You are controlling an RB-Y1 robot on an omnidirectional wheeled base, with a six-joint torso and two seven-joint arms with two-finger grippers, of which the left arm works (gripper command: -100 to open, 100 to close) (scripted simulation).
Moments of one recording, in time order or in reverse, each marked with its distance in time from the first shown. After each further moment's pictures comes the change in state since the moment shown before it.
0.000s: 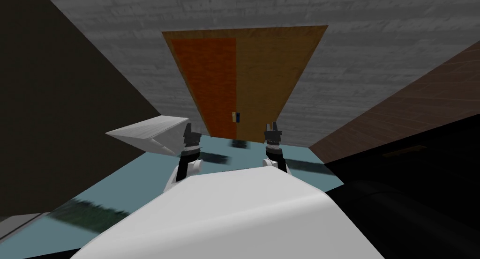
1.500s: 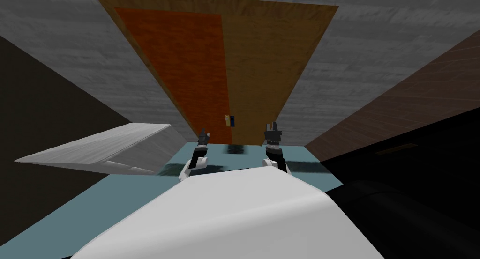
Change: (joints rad) arm -0.161 0.042 -0.024 0.353 0.002 0.108 0.024
